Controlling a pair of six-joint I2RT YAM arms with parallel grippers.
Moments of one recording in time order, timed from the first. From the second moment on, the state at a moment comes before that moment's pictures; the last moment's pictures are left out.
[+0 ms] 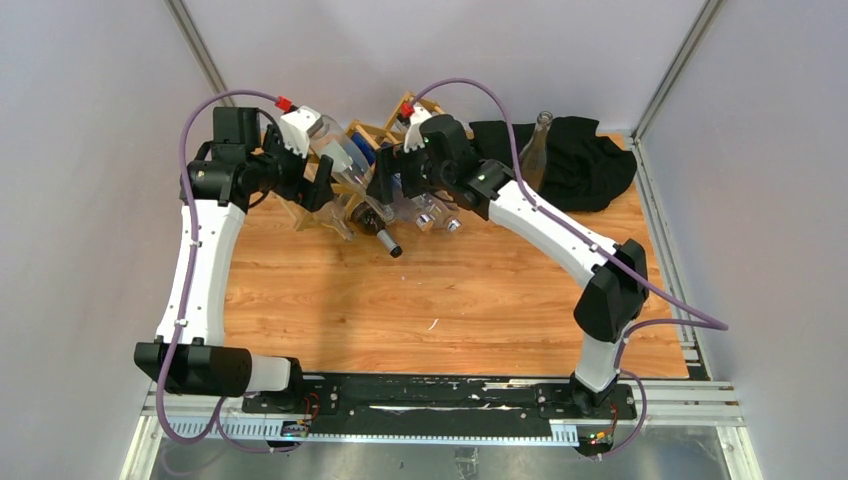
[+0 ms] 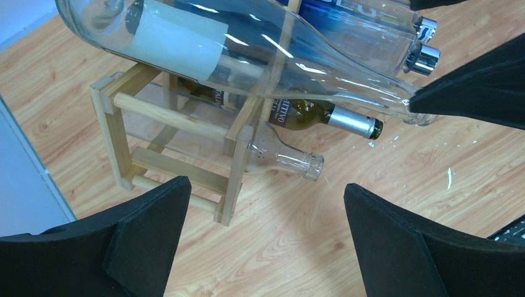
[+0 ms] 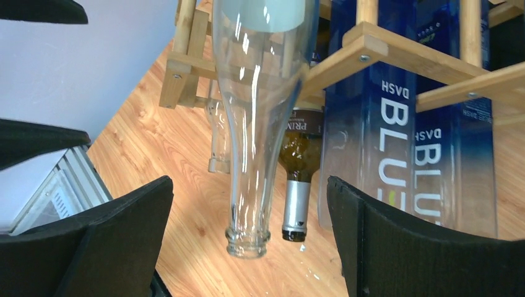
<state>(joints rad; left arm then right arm) -0.03 1.33 1.62 -1.00 0.42 0.38 0.78 1.78 1.75 -0.37 -0.18 0.33</state>
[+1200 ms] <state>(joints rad) -0.03 1.31 1.61 -1.00 0.42 0.42 0.78 2.08 2.00 -0.41 -0.25 0.42</state>
